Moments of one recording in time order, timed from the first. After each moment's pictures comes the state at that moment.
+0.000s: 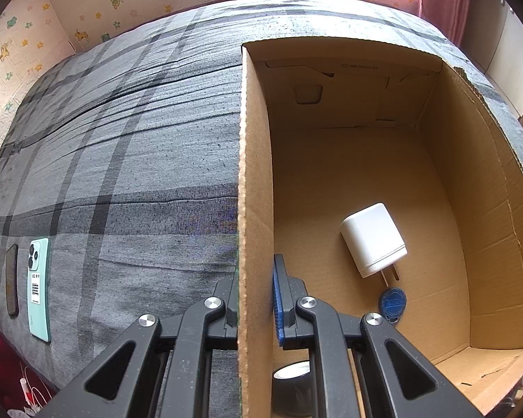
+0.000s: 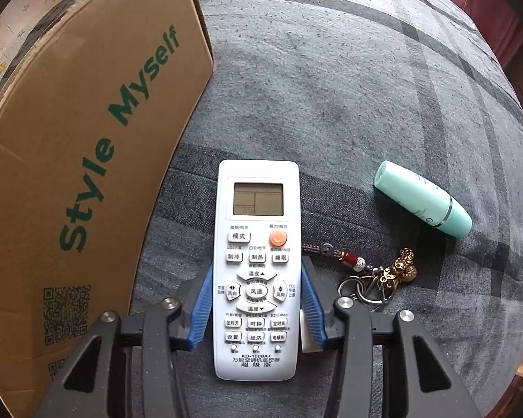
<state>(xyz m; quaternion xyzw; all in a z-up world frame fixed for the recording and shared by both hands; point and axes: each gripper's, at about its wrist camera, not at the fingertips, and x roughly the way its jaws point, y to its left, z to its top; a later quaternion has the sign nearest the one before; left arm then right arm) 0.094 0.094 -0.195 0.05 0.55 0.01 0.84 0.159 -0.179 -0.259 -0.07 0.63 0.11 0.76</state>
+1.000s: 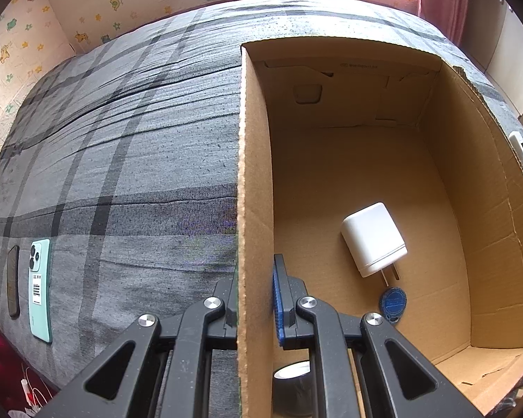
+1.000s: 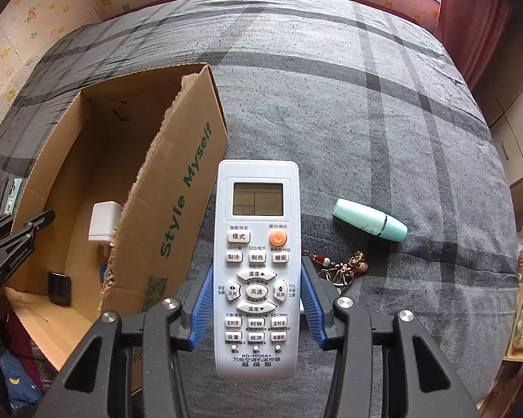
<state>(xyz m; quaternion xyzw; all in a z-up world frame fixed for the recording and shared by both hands) 0.093 0.093 -0.193 0.05 0.54 0.01 0.84 0.126 -0.185 -0.157 -0.05 0.58 0.09 0.81</state>
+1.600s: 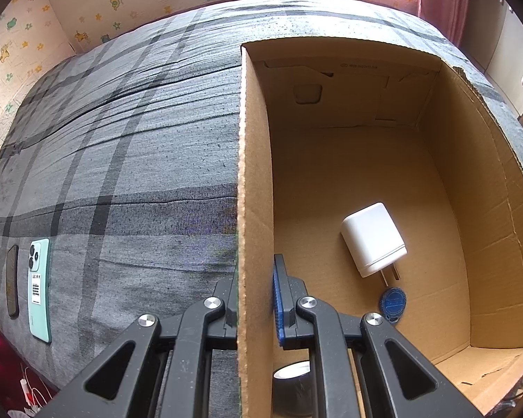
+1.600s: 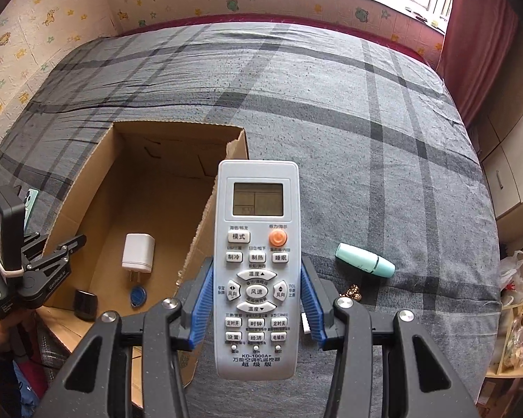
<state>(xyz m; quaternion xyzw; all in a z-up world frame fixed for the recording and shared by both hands) 0.094 0.095 -0.194 0.05 0.55 0.01 0.84 0.126 -0.154 -0.098 -0.07 0.53 0.11 0.84</state>
